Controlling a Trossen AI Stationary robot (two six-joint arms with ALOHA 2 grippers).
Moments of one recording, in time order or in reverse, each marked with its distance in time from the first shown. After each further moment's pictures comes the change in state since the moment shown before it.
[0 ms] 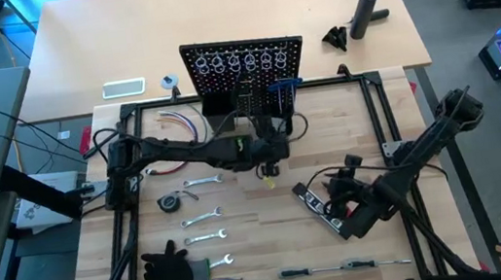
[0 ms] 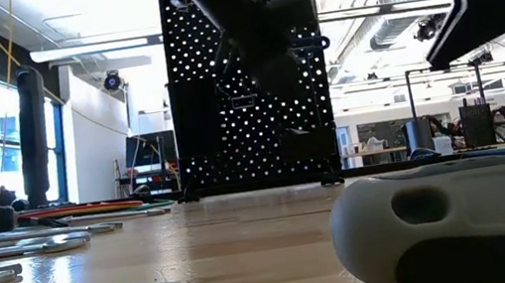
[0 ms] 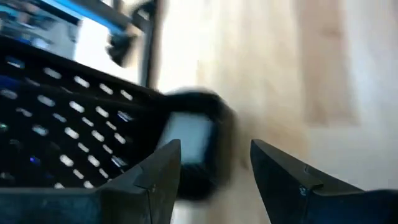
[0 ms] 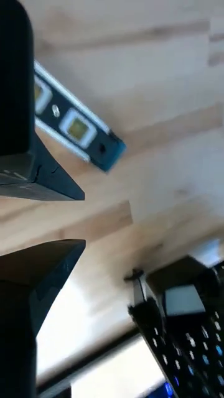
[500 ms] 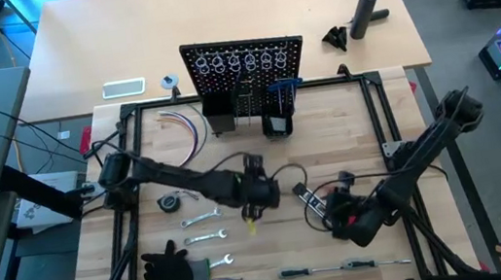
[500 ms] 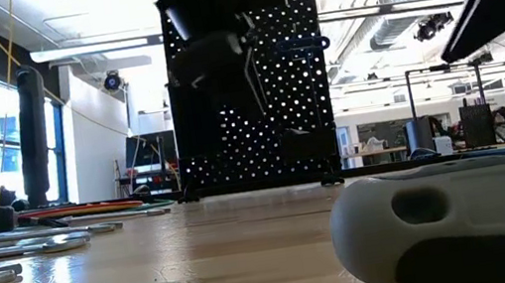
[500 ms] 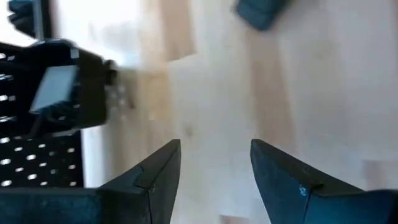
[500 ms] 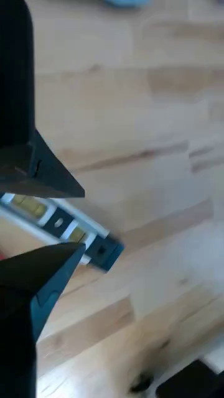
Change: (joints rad) left arm -0.227 -0.022 -0.018 -0.371 0.053 -0.290; right arm 0.040 0.015 0.000 0.275 -0.191 -0.033
